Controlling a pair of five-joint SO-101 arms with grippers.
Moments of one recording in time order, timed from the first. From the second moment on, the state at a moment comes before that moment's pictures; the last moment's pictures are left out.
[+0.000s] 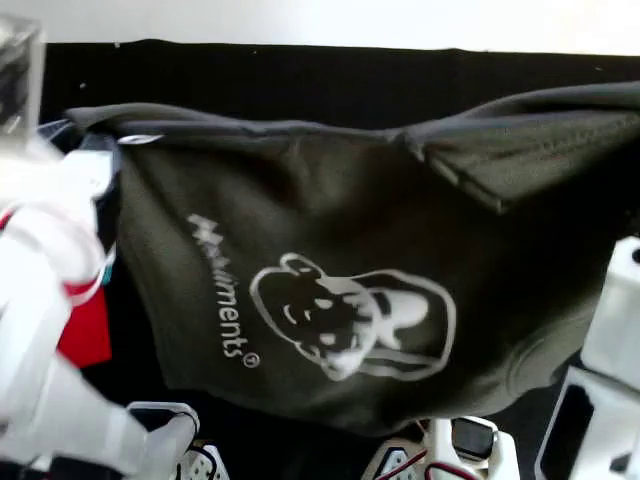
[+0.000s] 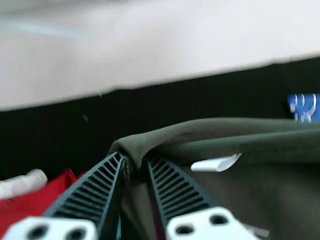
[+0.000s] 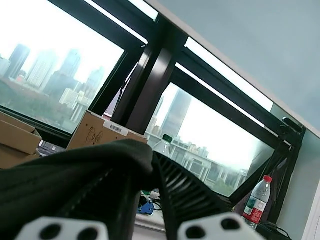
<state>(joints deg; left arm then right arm) -6.0 -24.4 -50.9 100.8 -25.0 11.5 -45.0 -36.4 58.2 27.1</state>
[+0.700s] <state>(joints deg) -6.0 -37.7 -50.5 100.8 -25.0 16.8 -50.3 -36.4 58.6 27.1</state>
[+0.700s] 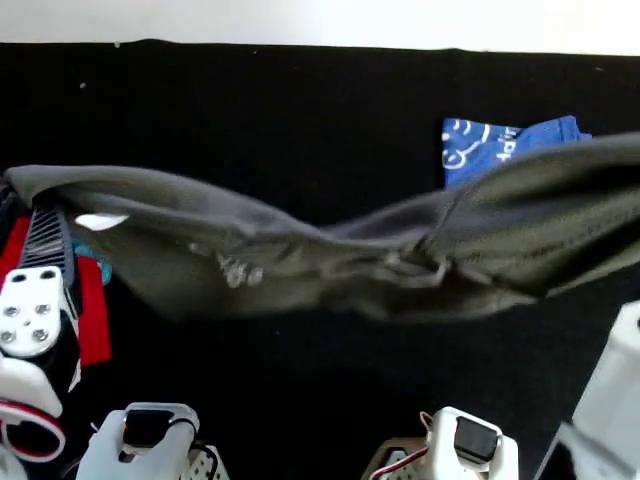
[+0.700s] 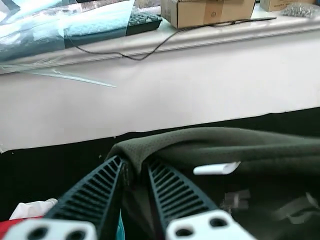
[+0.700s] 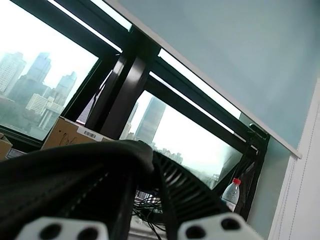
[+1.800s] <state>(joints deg) -9.9 13.8 -40.1 69.0 -25.0 2.9 7.1 -27.2 47.3 26.9</state>
